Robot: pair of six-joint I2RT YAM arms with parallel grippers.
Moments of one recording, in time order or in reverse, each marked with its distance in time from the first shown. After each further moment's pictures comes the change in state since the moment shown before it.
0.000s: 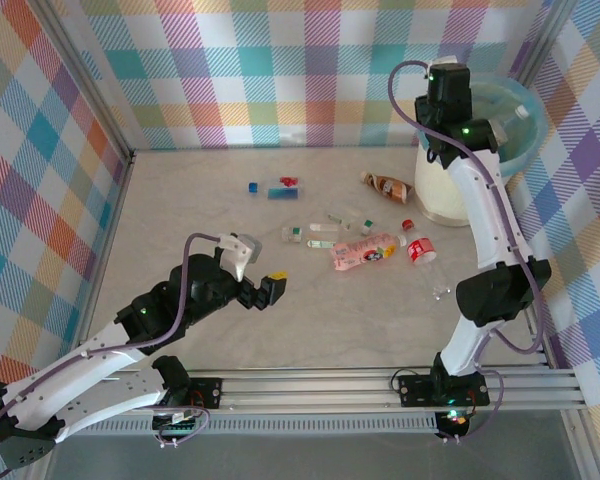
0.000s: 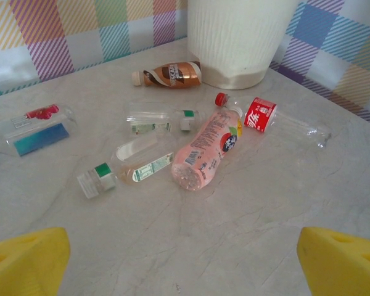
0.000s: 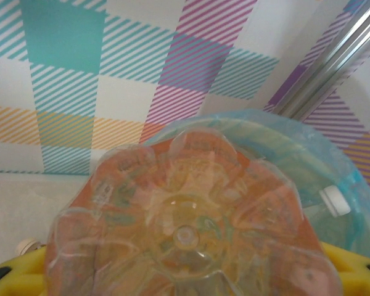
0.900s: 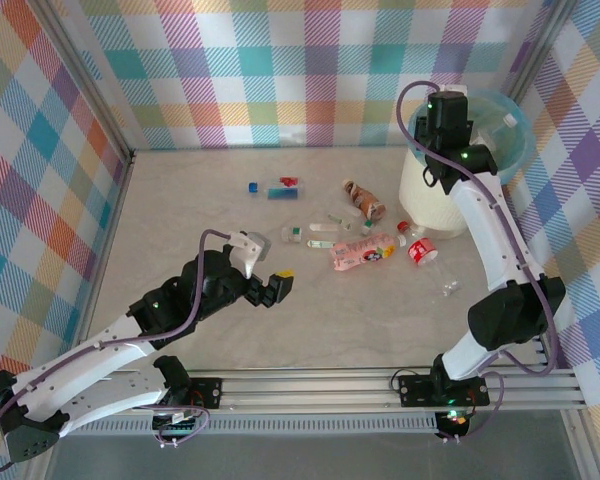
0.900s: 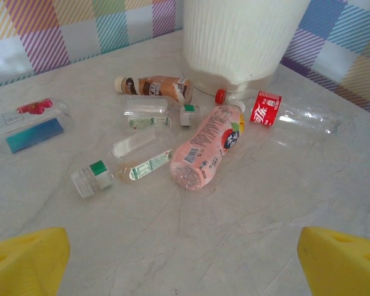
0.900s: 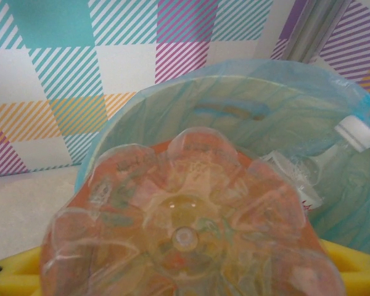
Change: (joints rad) left arm 0.000 0.063 0.000 0.037 0.000 0.000; right arm -0.002 -0.166 -0.326 0.112 -0.019 0.260
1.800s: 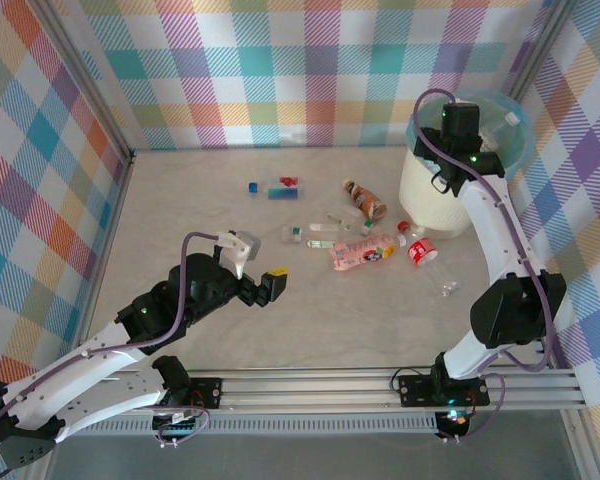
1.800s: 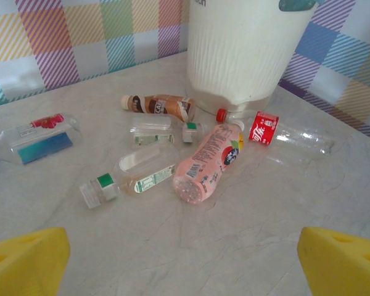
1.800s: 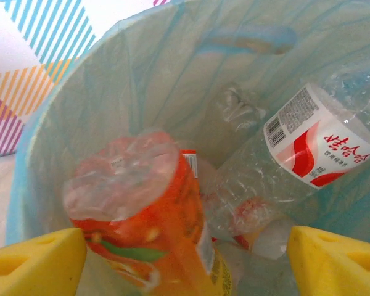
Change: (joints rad) left arm 0.000 -0.065 0.000 -0.006 -0.018 -0.011; right arm -0.098 -0.018 -0.083 -0.028 -0.190 0.104
